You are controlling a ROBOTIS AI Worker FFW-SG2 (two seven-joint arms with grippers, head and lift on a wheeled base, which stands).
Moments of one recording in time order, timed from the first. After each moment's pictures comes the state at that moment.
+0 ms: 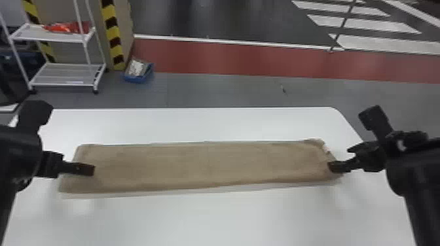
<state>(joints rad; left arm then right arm) -0.36 0.14 0.08 -1.53 -0.62 1.32 -0.96 -0.31 -0.33 -0.31 -1.35 0.72 0.61 1.11</state>
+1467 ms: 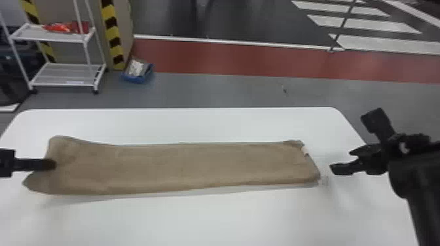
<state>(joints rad) -0.30 0.24 0.24 -1.67 -0.60 1.36 -1.19 -0.30 -0.33 -0.32 -1.34 0.72 0.61 1.11</state>
